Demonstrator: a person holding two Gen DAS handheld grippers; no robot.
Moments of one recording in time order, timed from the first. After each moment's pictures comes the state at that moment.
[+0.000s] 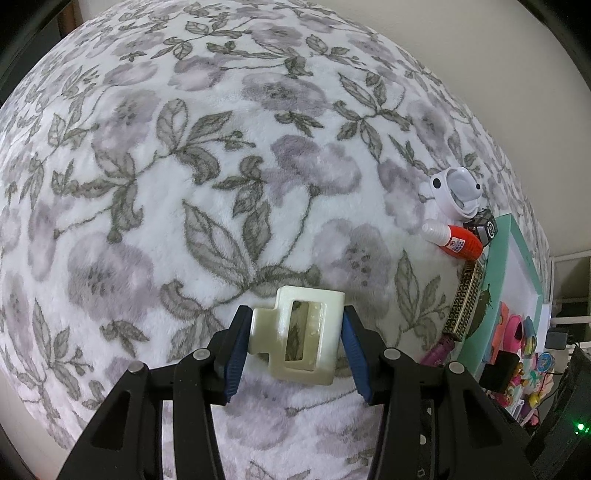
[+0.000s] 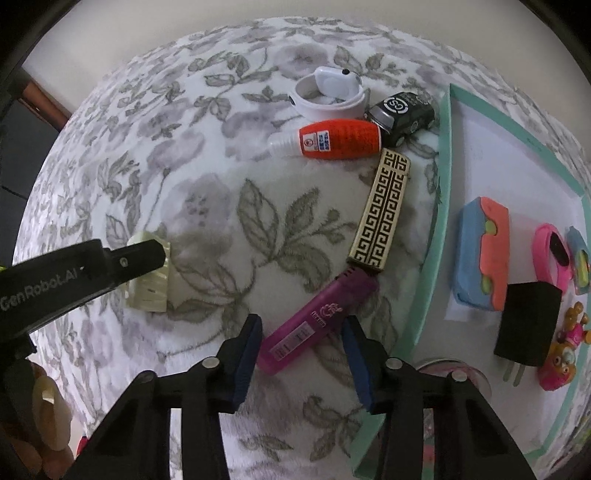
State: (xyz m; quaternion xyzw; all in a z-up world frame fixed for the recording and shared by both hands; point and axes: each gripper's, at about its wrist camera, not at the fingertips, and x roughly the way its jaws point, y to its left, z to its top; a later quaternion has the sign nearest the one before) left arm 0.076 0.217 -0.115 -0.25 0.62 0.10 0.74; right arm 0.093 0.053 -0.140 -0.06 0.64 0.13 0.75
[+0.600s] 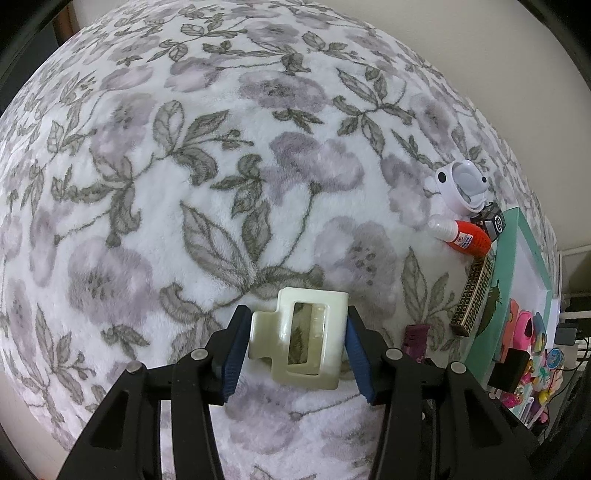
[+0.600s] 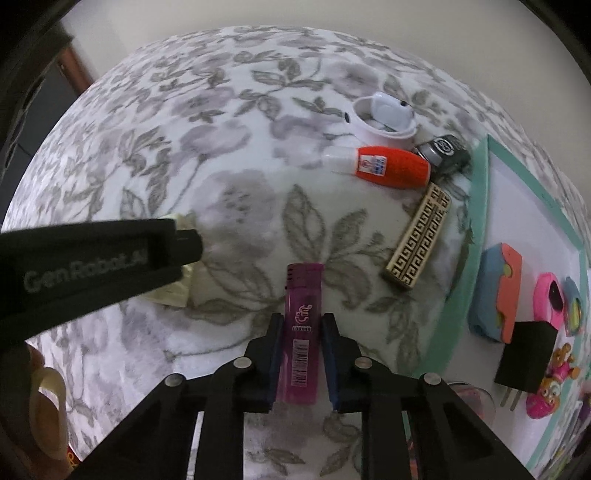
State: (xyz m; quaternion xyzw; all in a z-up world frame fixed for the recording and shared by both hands) left arm 0.087 0.210 -0.124 -0.23 0.62 0.11 0.74; right arm 0.081 0.093 -0.139 -0.14 0.61 0.16 0.77
